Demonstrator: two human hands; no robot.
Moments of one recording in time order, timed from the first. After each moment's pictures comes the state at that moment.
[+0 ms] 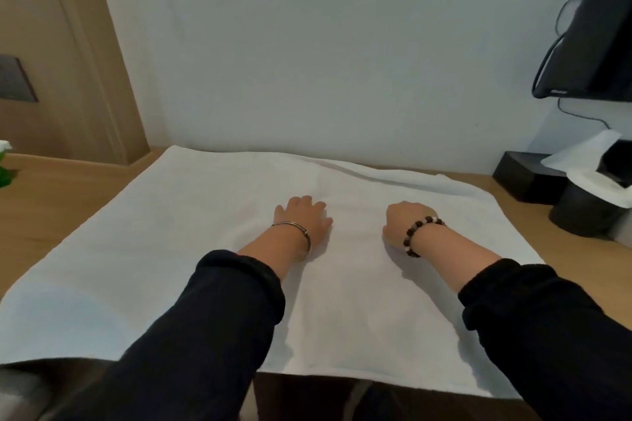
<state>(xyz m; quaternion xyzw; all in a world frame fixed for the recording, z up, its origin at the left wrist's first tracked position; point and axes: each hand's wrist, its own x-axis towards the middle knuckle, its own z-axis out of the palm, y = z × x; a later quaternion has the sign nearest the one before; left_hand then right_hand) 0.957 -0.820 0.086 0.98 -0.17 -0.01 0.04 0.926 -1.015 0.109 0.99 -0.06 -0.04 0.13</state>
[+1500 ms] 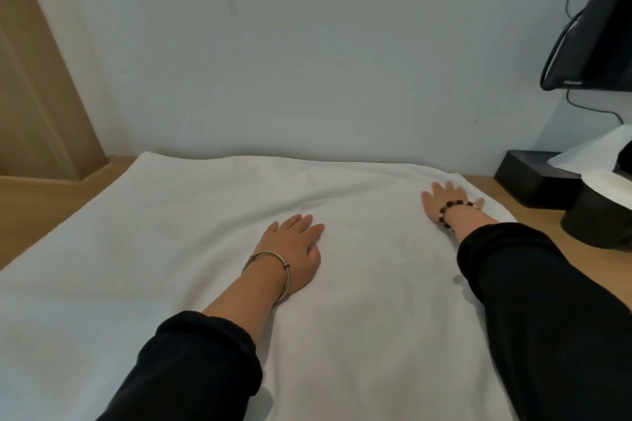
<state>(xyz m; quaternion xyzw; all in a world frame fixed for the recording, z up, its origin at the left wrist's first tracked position) 0.980 -0.828 0.057 0.96 -0.25 0.00 0.10 1.033 -1.161 0.075 0.96 -0.27 -0.08 -0.05</state>
